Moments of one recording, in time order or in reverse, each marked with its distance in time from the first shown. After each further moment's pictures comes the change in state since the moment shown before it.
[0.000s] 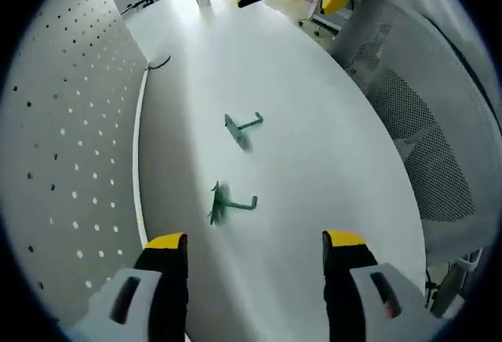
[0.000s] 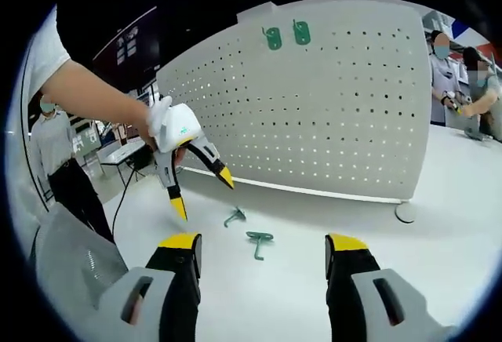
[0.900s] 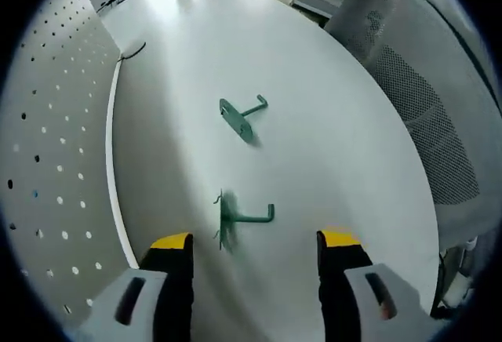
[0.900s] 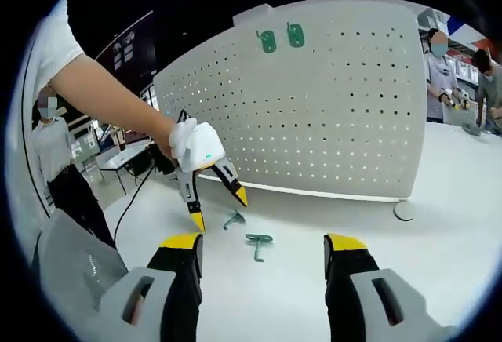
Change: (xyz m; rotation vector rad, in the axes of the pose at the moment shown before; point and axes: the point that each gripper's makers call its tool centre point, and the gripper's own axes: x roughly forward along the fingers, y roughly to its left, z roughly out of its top) left arm 0.036 0.014 0.001 0.041 0.034 -0.094; right arm -0.003 -0.004 0.003 0.032 -0.022 -0.006
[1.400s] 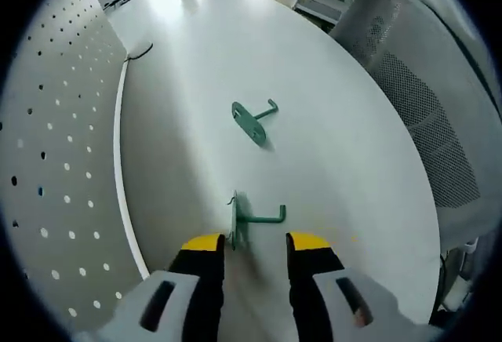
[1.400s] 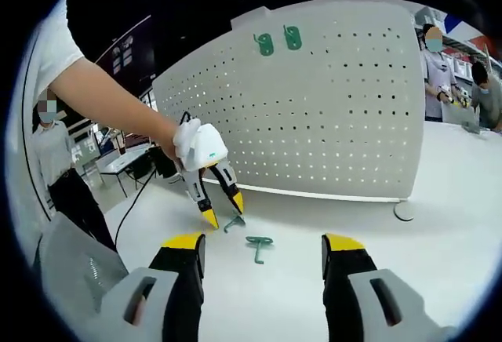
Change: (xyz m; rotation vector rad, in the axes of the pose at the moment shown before) left arm -0.003 0.009 0.001 -0.023 -0.017 0.012; right arm 0.001 0.001 0.001 0.007 -0.005 0.002
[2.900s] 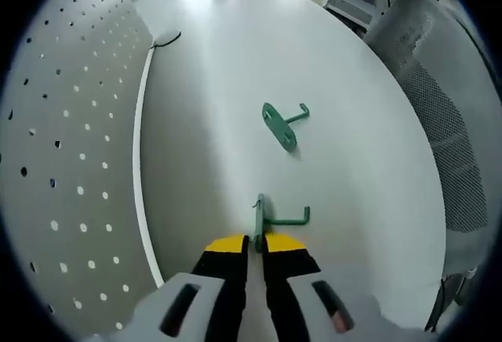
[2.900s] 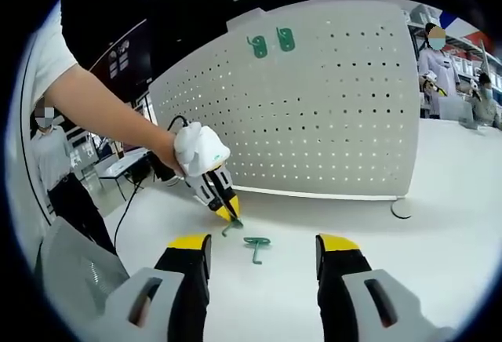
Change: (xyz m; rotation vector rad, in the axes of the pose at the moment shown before) left arm 0.003 0.011 0.005 -0.063 0.033 0.104; right arm -0.003 -0.005 0.001 0.020 -0.010 -0.012
